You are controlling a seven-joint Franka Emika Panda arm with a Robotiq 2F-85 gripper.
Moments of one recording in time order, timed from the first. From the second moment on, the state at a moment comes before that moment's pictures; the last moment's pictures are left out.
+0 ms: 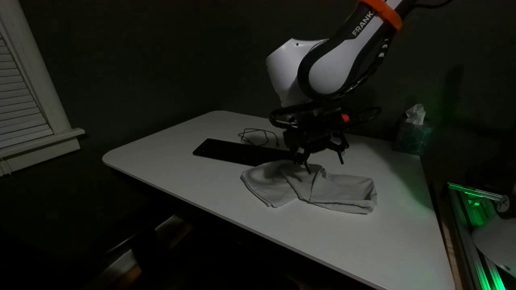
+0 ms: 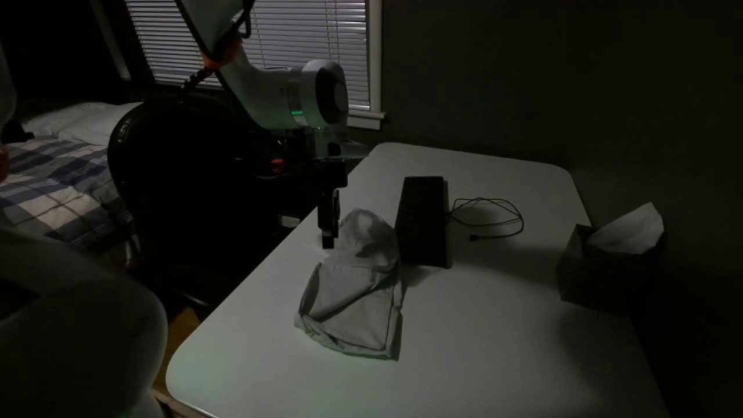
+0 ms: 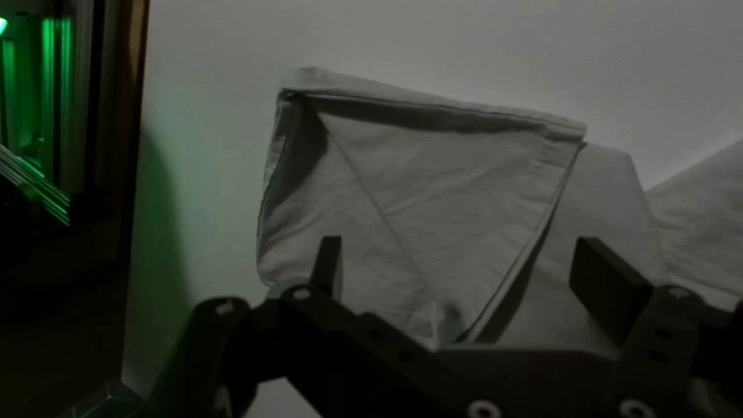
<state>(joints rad) 0.08 0.19 0.02 -2.32 -0.21 2.11 1.37</state>
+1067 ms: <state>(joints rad) 0.07 0.44 -0.09 -2.21 -0.21 2.29 1.37</state>
